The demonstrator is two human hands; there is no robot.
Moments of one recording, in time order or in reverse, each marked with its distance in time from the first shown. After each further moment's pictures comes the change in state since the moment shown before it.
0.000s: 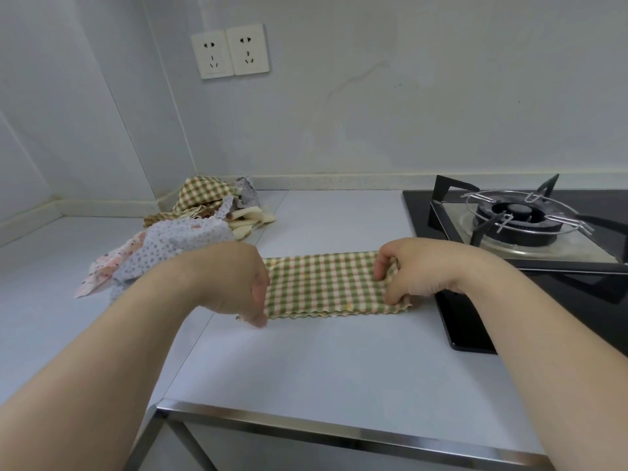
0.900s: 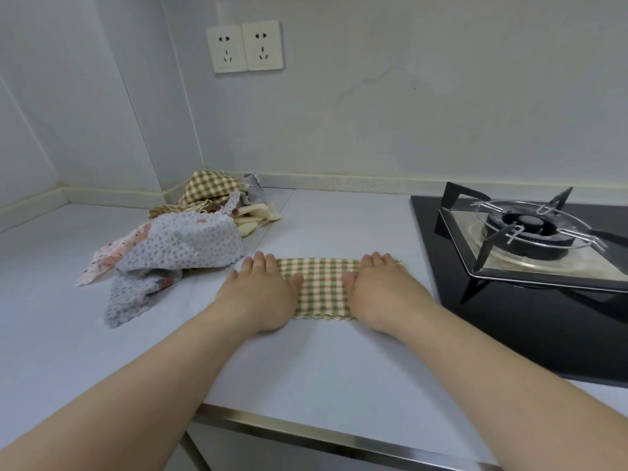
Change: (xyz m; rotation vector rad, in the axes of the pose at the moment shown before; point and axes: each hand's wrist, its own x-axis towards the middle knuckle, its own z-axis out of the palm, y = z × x) left_hand 0.055 0.025 0.071 -0.209 0.121 -0.280; right_hand 0.043 -0.016 0.075 -0.343 0.205 0.005
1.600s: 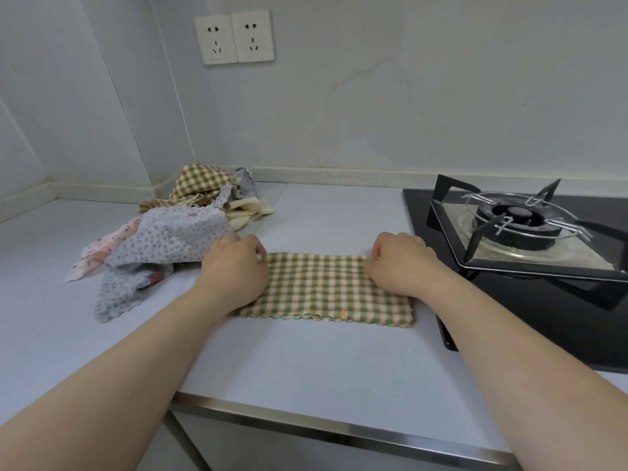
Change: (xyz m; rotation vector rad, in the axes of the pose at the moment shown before) left_hand 0.006 -0.020 -0.014 -0.233 0.312 0.010; right_hand 0.004 0.035 -0.032 0.145 0.100 0.060
